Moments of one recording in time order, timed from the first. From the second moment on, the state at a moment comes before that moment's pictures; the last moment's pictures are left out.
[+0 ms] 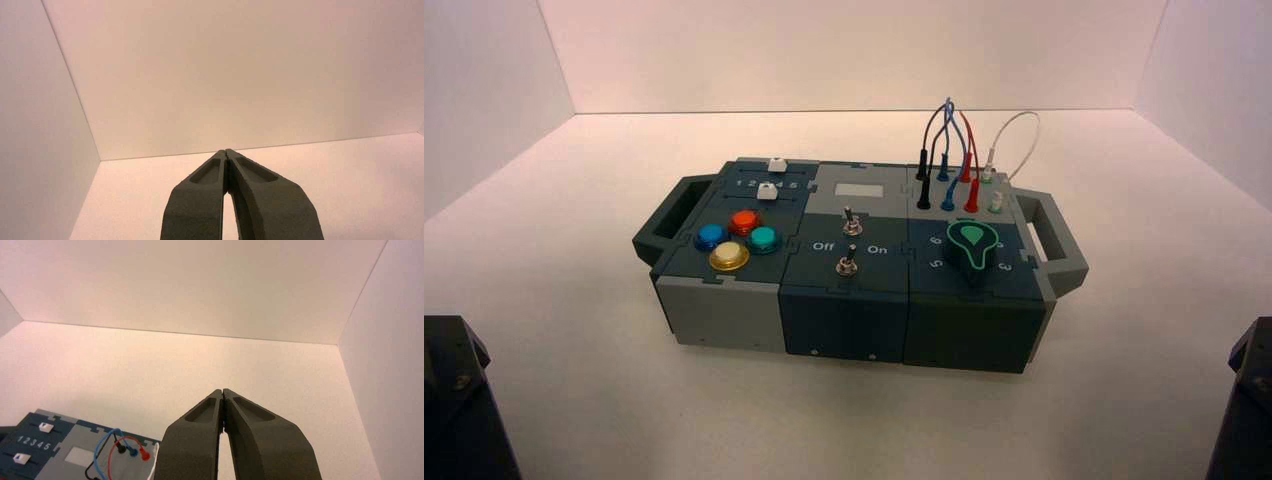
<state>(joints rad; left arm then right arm) -0.12 -0.92 1.02 -0.03 0.10 0.03 0.15 -1.08 1.10 -0.02 0.37 0.04</state>
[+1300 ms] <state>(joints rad) -0.19 -0.60 0.88 -0.04 0.51 0.02 0.60 -0.87 1.04 0.06 0.52 0.04</state>
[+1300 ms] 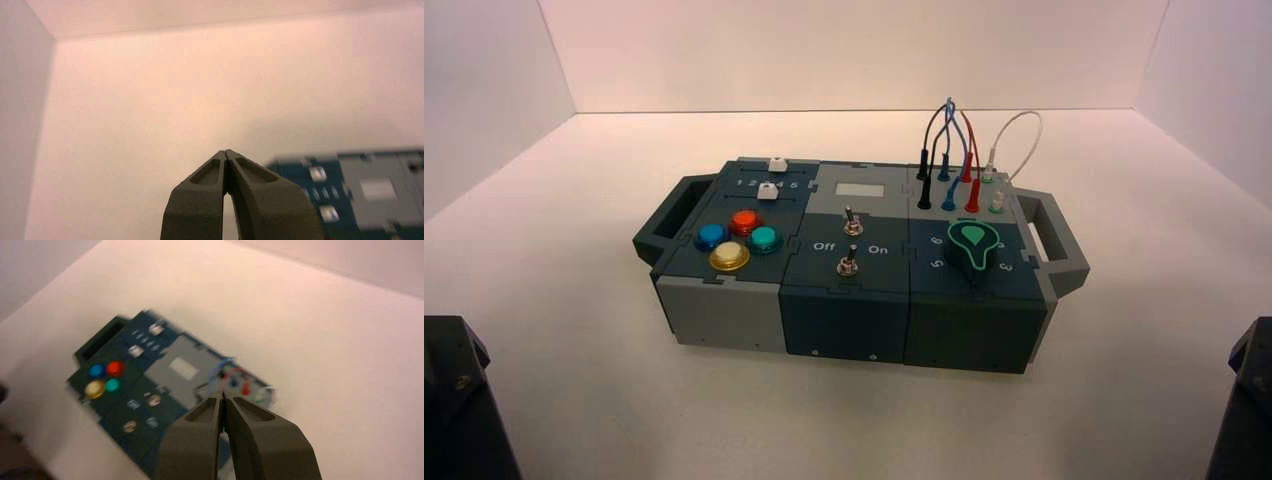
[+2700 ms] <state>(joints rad) -0.22 -0.59 0.89 -0.04 1.06 0.01 1.02 0.26 0.32 0.26 0.73 0.03</state>
